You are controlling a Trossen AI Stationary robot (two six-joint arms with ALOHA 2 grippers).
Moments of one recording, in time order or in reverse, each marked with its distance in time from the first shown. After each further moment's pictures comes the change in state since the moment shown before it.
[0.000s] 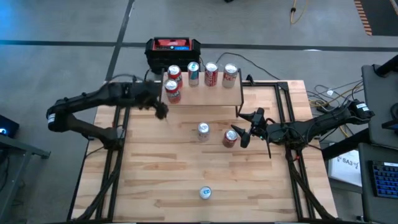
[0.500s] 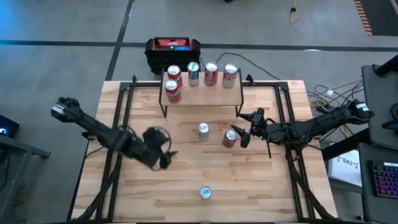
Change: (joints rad) left arm -0.717 0.001 -0.406 0.484 -0.293 -0.440; right arm 0.000 0.000 0.000 0.000 0.000 0.000
